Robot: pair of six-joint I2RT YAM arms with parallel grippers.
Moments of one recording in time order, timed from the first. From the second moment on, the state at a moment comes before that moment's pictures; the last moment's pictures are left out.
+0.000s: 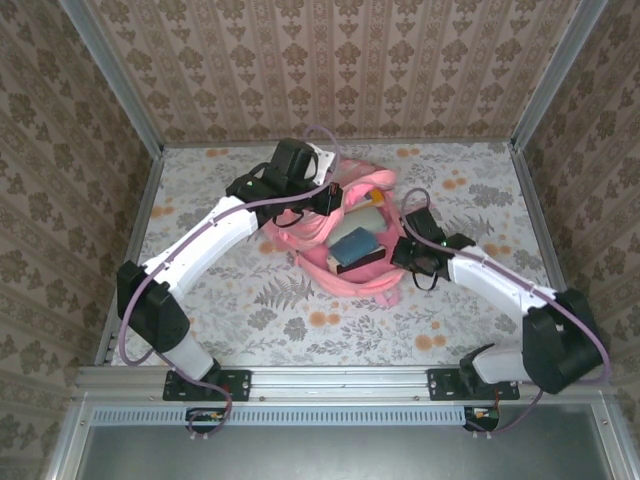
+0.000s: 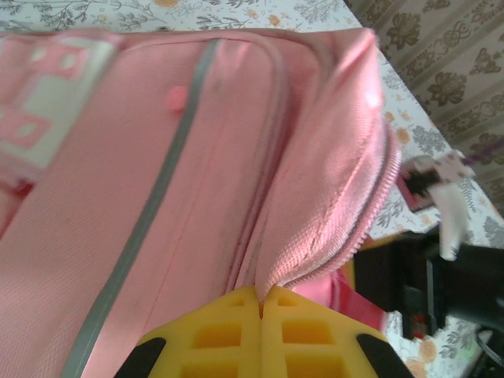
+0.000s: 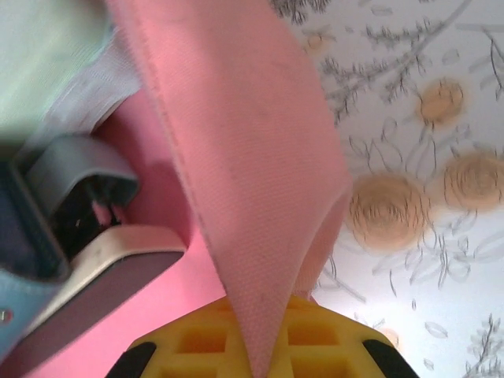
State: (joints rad) left arm -0.71 1.62 1.55 -0.62 0.25 -0.28; right arm 0.45 1.31 0.80 -0.52 0.08 0.80
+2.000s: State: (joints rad) left arm -0.83 1.78 1.55 -0.55 0.22 -0.38; right arm 0.35 1.11 0.91 -0.56 0.09 0.67
